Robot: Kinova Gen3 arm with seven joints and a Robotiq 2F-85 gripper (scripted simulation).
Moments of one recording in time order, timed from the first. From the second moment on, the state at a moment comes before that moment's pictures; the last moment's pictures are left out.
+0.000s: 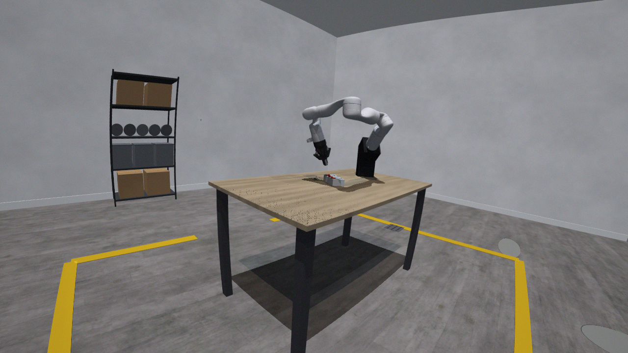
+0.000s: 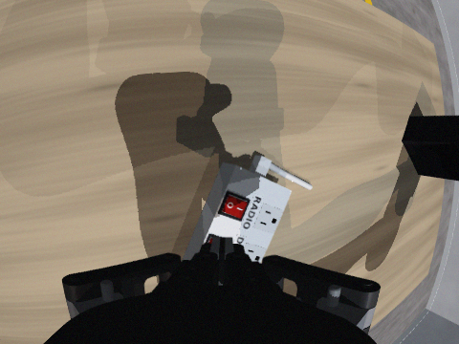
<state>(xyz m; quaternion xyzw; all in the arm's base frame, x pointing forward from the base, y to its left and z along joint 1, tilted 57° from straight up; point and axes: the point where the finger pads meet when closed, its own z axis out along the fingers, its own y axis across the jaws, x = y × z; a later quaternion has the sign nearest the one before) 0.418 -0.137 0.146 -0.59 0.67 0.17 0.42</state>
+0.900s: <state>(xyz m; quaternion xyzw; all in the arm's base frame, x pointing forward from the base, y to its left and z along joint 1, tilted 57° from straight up) 0.434 -0.135 0.152 -0.49 0.74 0.19 0.43</state>
